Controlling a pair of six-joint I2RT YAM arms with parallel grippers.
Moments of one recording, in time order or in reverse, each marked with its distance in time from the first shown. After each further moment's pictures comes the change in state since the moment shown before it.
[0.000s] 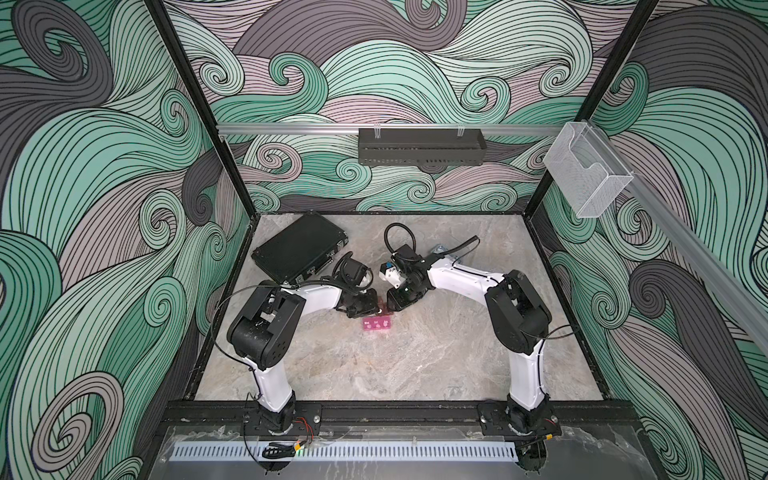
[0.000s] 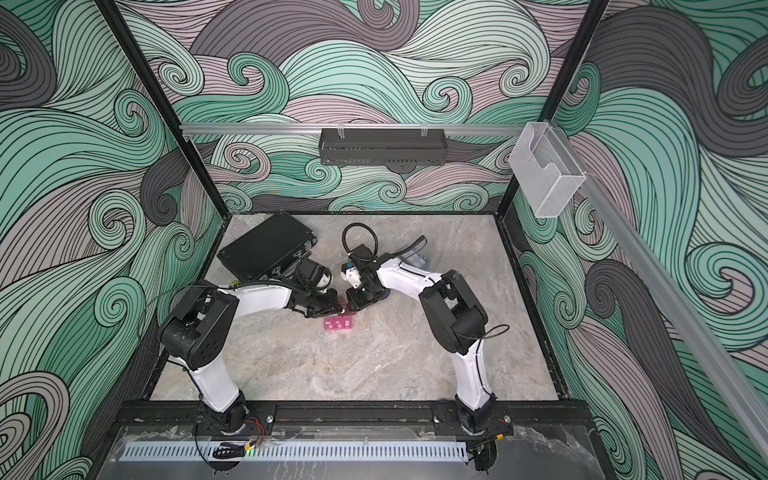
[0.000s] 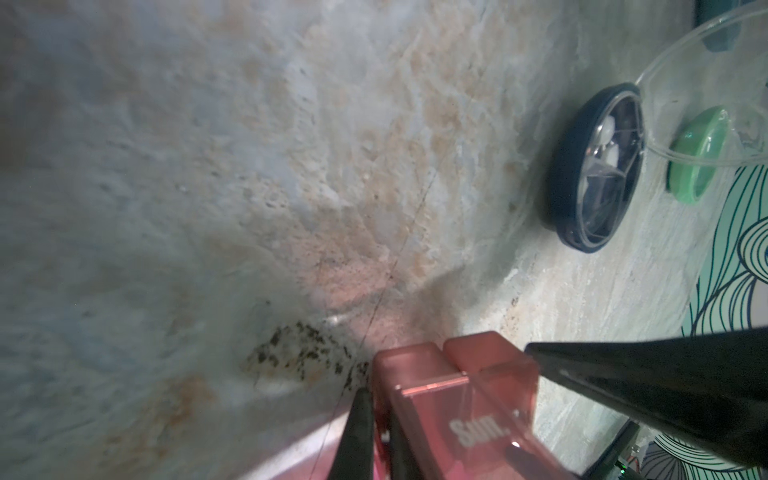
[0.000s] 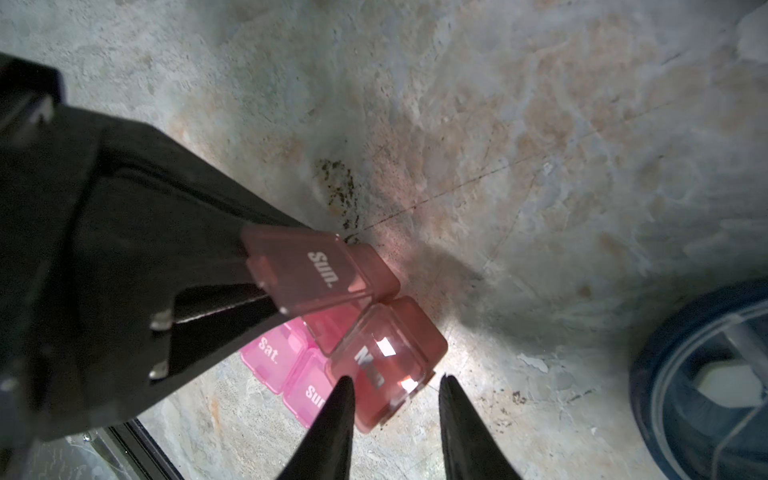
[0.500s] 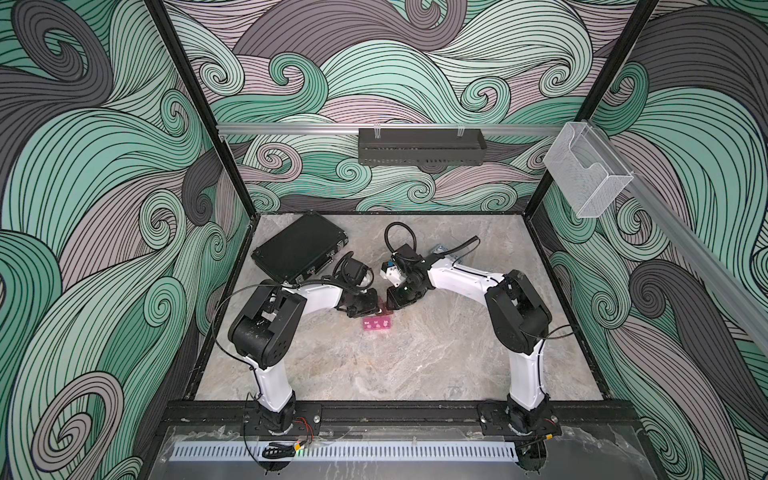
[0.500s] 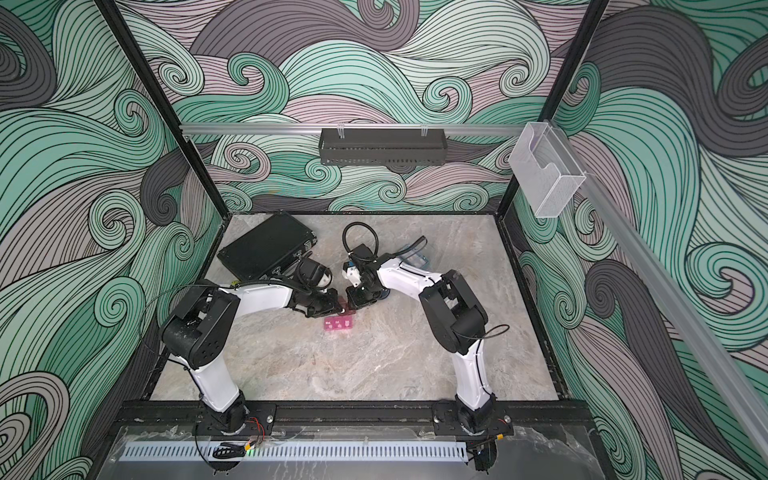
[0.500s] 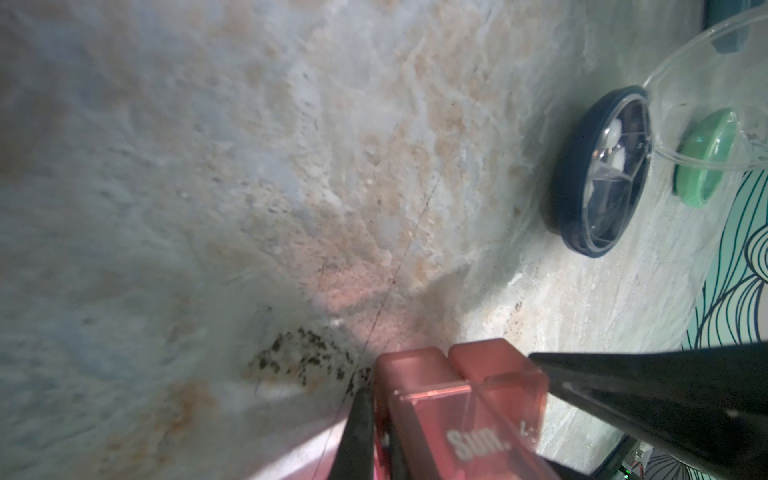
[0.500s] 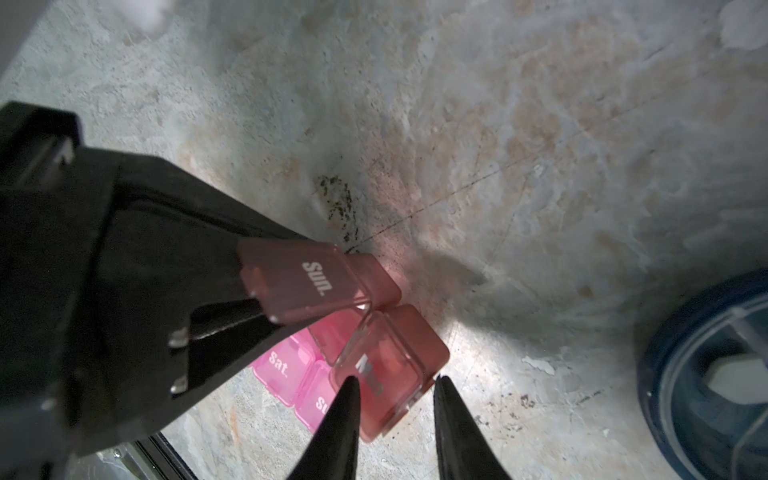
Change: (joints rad) left arm -0.002 0.011 0.011 -0.008 -0.006 0.000; right arm -0.001 0.000 -0.007 0.029 -0.016 0.072
